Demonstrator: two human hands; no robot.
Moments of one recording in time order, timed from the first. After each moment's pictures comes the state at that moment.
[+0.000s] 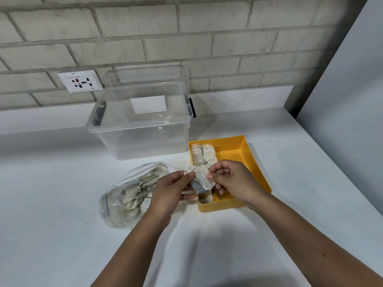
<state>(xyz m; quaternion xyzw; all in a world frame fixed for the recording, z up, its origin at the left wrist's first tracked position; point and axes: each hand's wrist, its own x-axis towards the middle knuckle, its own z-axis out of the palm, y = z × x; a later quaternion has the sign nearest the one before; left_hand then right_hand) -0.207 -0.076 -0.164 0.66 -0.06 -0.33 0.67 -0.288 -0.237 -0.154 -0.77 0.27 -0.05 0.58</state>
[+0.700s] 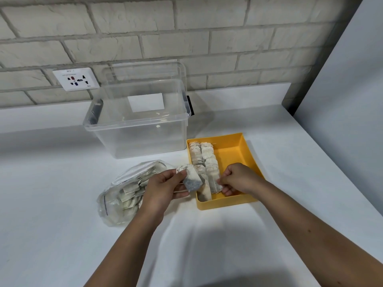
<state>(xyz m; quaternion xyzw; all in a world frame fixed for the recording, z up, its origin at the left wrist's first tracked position) -0.200 -0.069 -0.165 0.66 -0.03 -0.32 0.69 -0.279 -0.272 -0.178 -0.79 0.35 0.10 0.50</state>
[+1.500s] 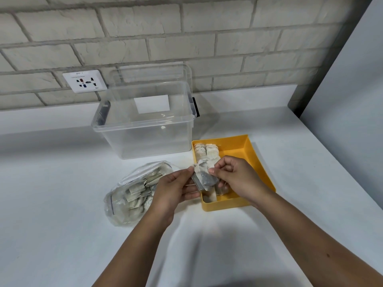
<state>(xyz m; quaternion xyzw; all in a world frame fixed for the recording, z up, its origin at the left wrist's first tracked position) -0.205 -0.073 -0.160 0.62 -0.02 -0.36 0.69 -0.283 -0.233 -0.149 -0.77 0.26 -0.07 0.57</state>
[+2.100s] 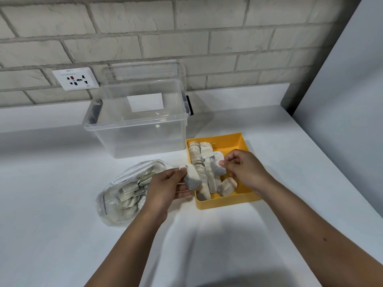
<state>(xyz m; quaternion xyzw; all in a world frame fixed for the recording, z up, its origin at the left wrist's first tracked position) -0.205 -0.075 -0.157 0.66 -0.01 -0.33 0.68 -0.287 -0.272 -0.156 -0.80 0.31 -0.09 0.51</state>
